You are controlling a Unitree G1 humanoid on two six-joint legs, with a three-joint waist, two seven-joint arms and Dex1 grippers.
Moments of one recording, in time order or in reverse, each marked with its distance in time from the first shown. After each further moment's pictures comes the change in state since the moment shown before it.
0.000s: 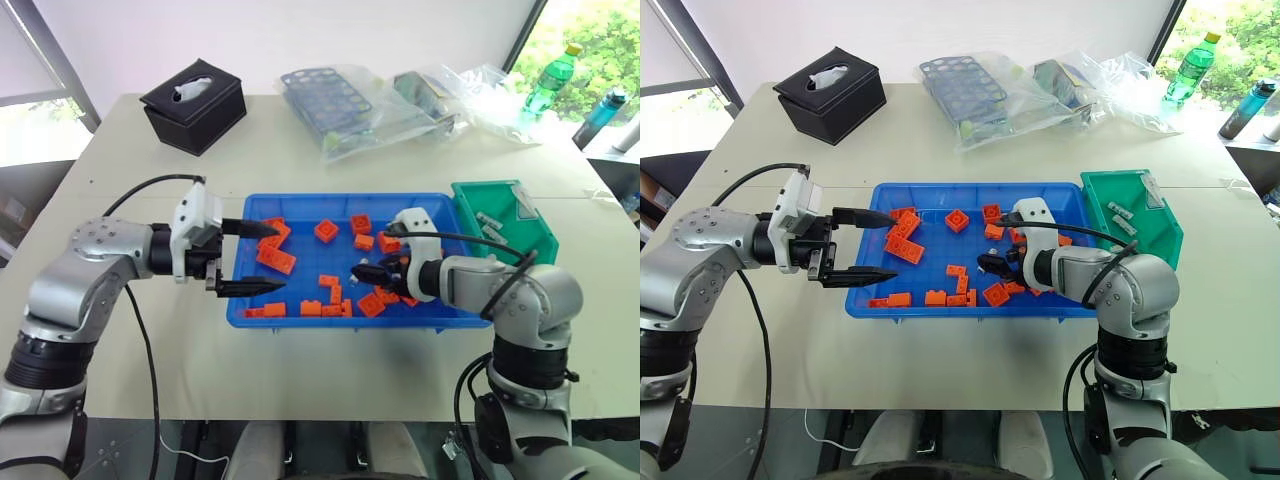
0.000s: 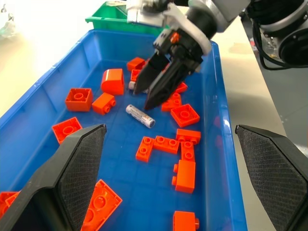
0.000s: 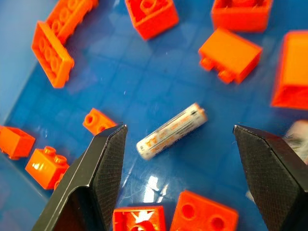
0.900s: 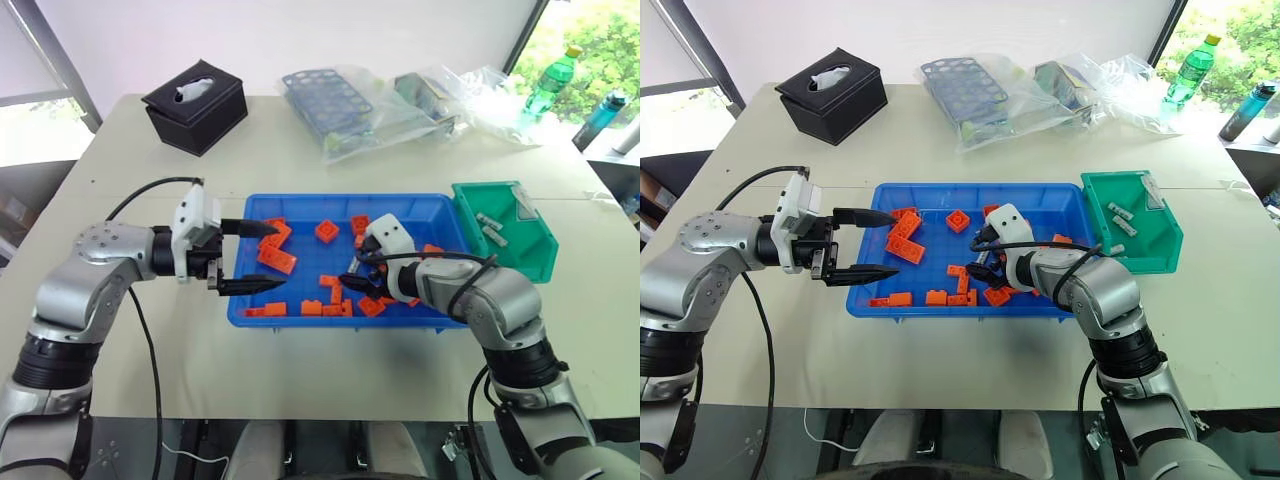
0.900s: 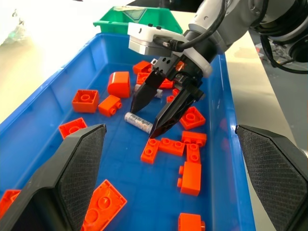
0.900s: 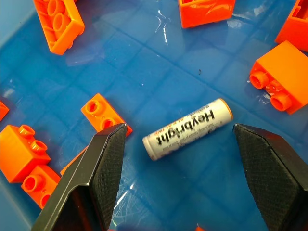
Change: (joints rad) left arm 0.010 -0.030 0.000 0.043 0.017 -0.046 0.006; right arm 0.011 -0.132 0.307 0.088 -0.124 -0.312 0.111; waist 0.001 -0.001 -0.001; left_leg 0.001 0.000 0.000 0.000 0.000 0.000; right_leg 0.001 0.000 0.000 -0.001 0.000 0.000
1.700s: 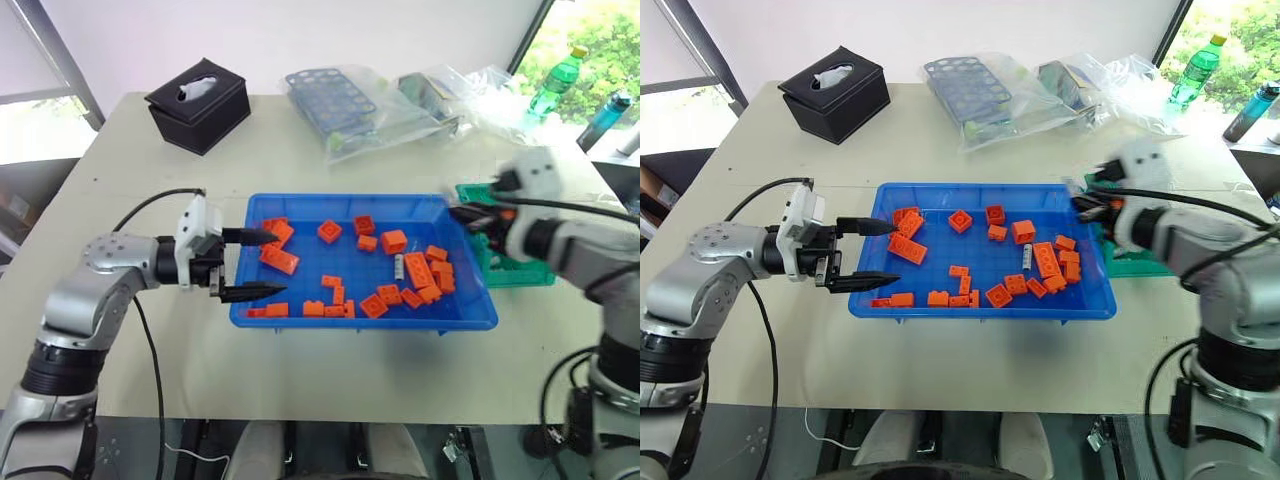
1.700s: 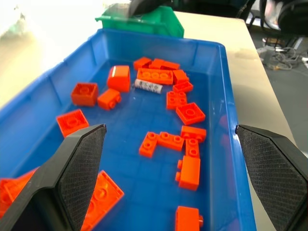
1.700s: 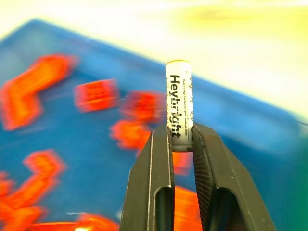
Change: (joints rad) left arm 0.048 -0.034 -0.002 0.015 0.005 -0.031 -0.004; right arm 0.012 -0.301 -0.513 -0.147 0.083 0.093 0.107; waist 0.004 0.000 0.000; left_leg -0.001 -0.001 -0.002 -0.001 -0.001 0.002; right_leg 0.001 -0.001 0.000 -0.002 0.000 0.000
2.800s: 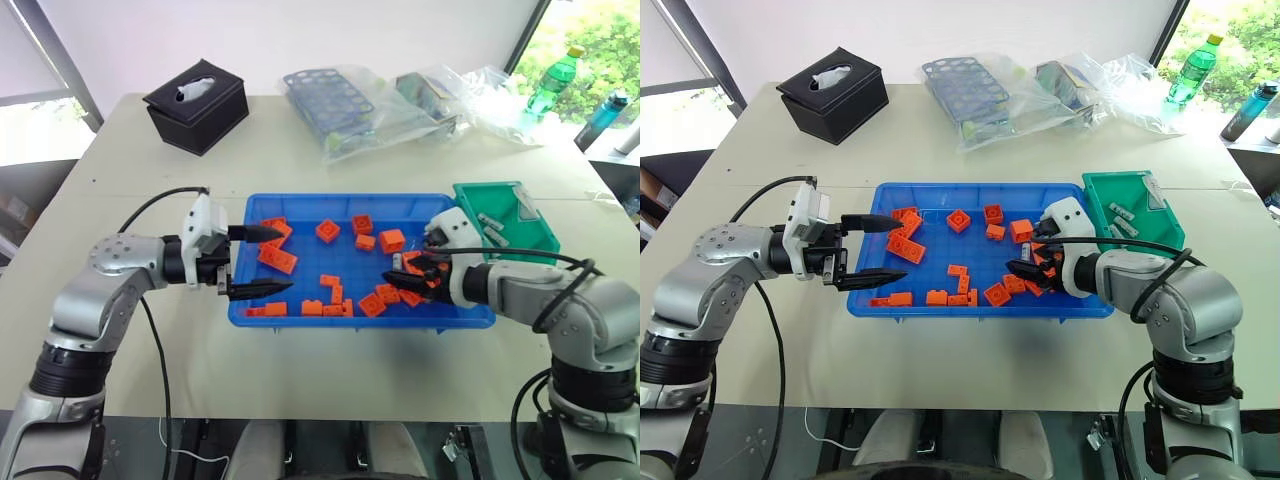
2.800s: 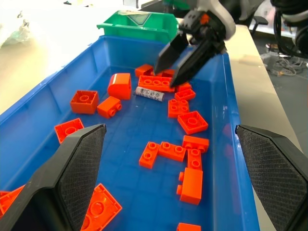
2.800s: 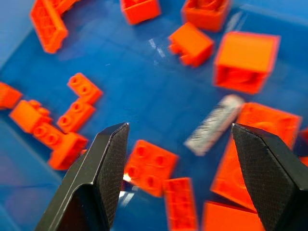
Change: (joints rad) left arm -0.004 -0.027 0.000 -0.024 0.010 0.003 0.042; right arm 0.079 0.167 0.191 -0.047 0.097 0.119 -0.034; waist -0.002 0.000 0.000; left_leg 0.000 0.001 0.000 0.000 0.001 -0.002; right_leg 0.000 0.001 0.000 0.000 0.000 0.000
